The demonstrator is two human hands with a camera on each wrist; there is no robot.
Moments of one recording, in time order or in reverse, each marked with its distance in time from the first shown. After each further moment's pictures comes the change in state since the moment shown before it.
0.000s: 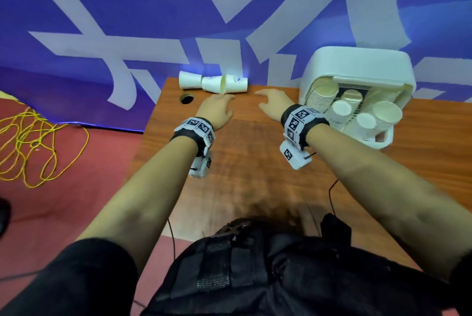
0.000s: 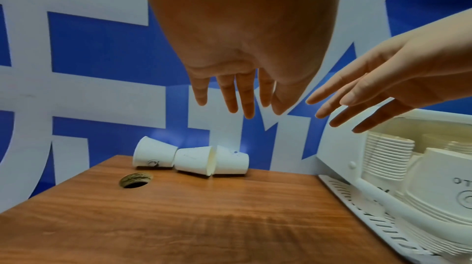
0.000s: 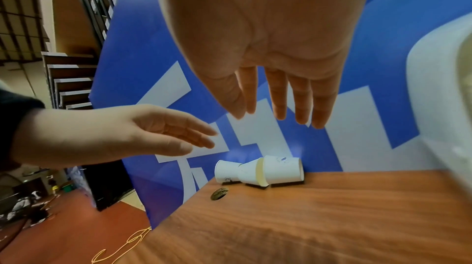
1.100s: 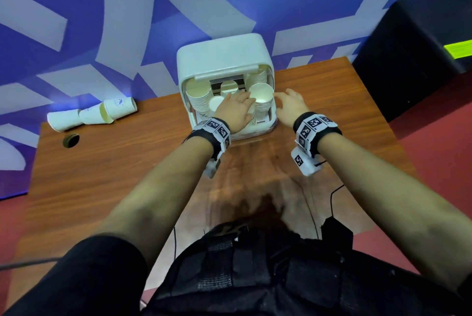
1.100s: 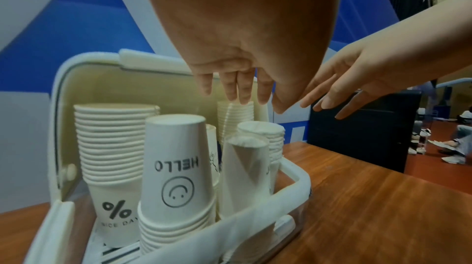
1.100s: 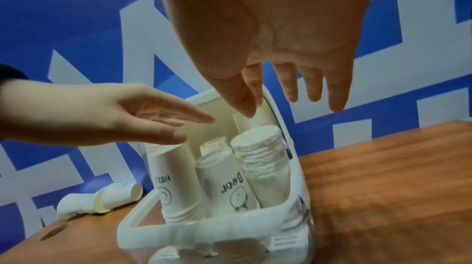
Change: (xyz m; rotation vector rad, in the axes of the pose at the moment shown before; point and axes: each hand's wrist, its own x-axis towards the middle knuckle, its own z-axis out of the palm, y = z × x) left_hand 0.094 0.308 0.116 0.226 -0.224 0.569; right_hand -0.129 0.276 -0.121 -0.028 0.217 0.492
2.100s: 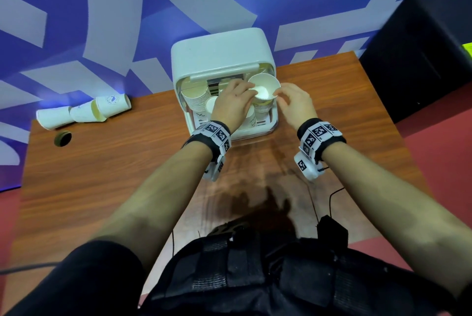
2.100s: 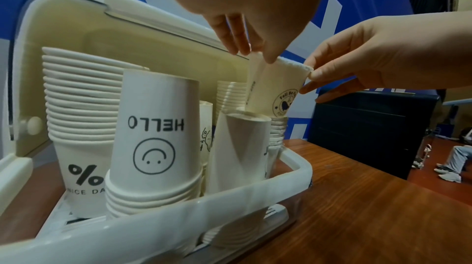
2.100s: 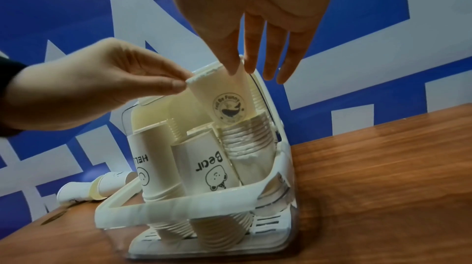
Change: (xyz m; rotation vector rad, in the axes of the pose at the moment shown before) left_hand 0.020 -0.006 0.010 -0.209 0.574 0.109; right_hand 0.021 0.019 0.010 0.258 0.340 -0.309
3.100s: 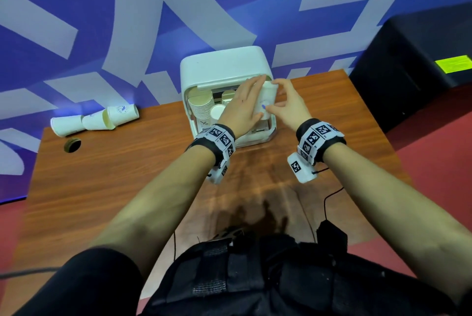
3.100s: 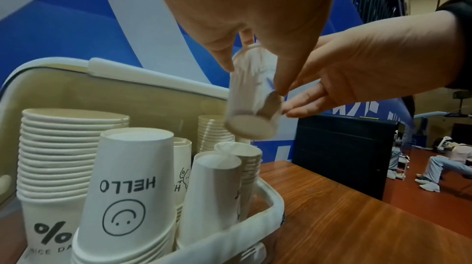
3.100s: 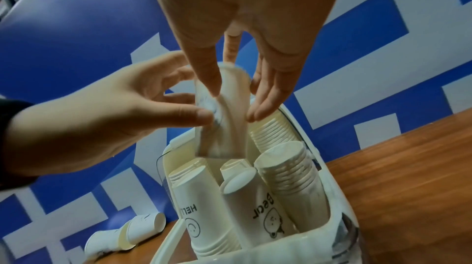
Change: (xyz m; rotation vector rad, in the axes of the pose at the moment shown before) left_hand -0.004 0.042 -0.041 -0.198 -0.116 -0.099; right_hand -0.012 -0.047 -0.023 0.372 -0.068 0.152
